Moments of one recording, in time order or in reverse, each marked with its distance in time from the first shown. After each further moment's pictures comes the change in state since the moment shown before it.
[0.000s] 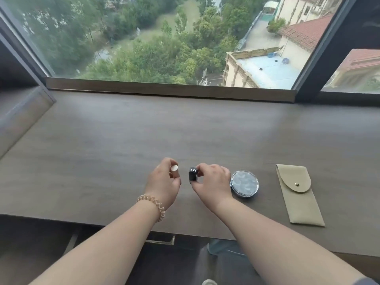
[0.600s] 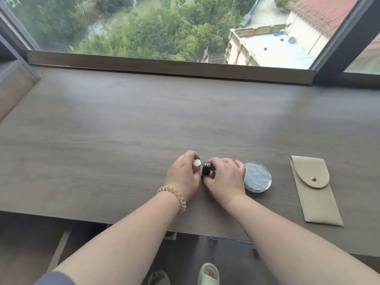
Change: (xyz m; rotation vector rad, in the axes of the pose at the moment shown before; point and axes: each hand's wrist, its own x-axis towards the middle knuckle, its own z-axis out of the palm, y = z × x) left_hand 0.025 -0.003 0.052 0.062 -0.088 0.122; right_hand 0.010 0.034 0.024 -0.129 -0.067 0.112
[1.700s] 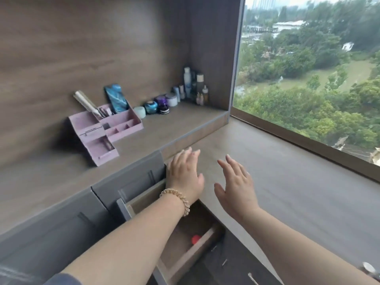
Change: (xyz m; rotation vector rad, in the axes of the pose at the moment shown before) left_hand -0.169 -0.135 -0.311 0.415 0.679 -0.396; right_hand -0.077 -0.344 0.014 0.101 -0.220 -0.844
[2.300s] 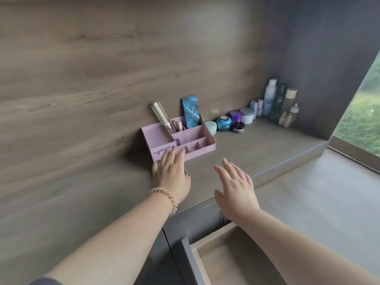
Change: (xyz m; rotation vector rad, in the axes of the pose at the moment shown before) left_hand 0.103 -0.292 -0.086 0.247 0.089 -0.323; right_hand 0.181 -0.208 0.153 -0.045 -0.144 -0.315
